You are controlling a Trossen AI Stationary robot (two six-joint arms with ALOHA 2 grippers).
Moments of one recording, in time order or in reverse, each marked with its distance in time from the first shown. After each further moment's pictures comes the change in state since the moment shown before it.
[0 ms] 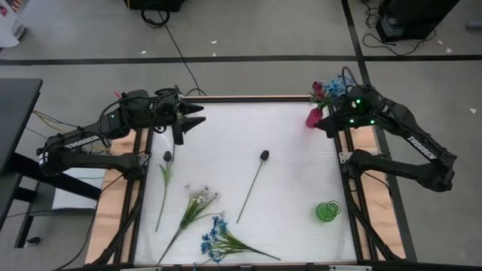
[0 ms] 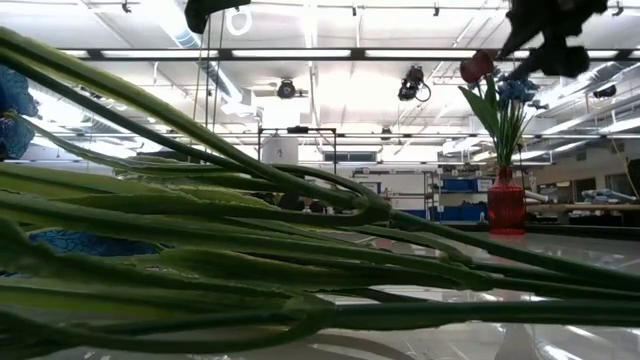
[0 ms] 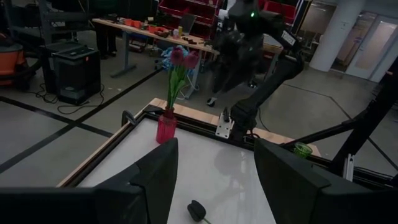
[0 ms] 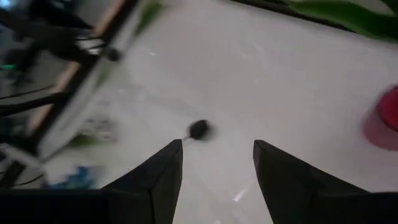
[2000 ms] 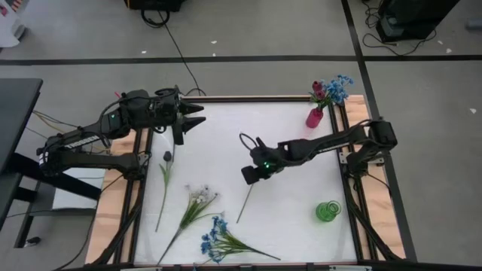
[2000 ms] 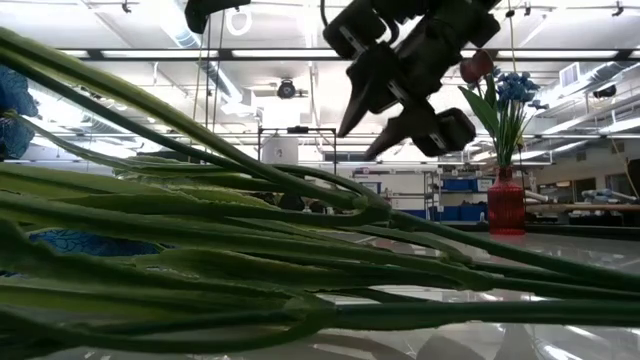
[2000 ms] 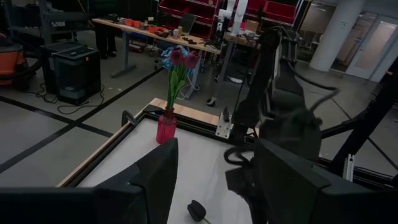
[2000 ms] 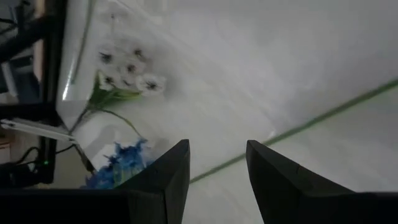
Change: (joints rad) left arm 0.000 0.000 0.000 0.000 0.000 0.000; right arm 0.783 0.947 0.099 0.708 0.179 0.795
